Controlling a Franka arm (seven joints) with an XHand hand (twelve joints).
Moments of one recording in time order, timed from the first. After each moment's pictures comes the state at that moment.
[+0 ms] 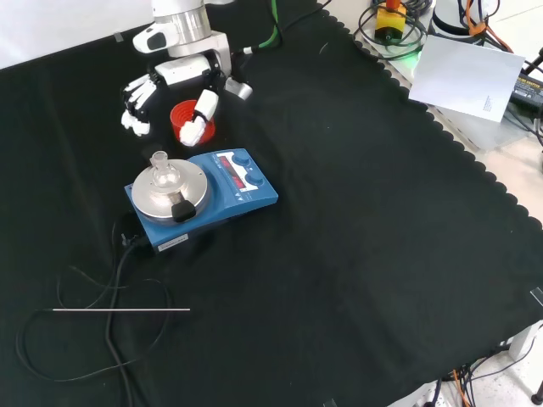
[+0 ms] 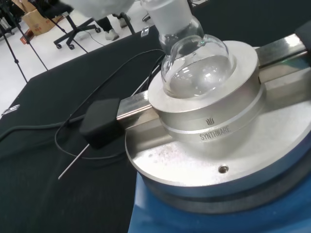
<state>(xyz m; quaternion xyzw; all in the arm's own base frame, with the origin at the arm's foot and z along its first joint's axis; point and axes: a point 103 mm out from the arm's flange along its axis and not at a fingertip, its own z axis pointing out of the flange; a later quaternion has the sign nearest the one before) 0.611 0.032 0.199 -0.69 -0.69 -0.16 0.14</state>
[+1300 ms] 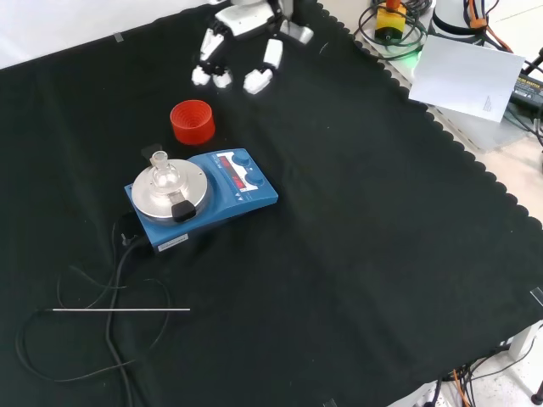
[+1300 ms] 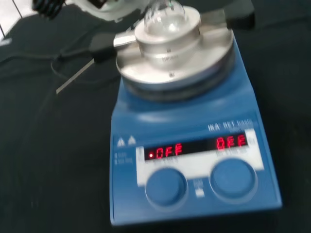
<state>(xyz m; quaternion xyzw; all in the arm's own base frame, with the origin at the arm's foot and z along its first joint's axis) 0.467 0.008 0.250 -0.70 -0.71 -0.06 0.13</state>
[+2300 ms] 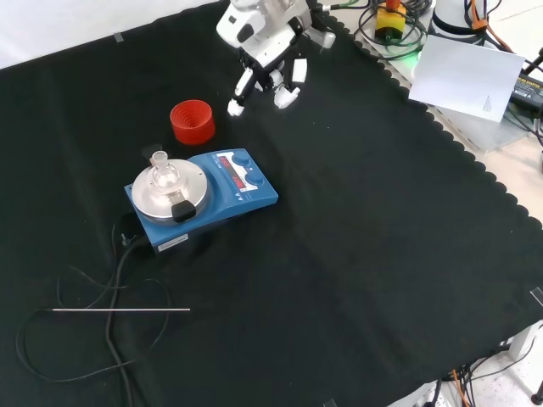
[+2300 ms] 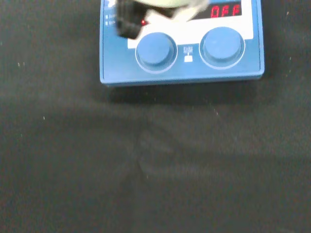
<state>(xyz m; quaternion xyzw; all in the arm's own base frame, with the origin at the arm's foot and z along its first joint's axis) 0.428 0.025 0.215 -0.66 -0.72 0.10 0.19</state>
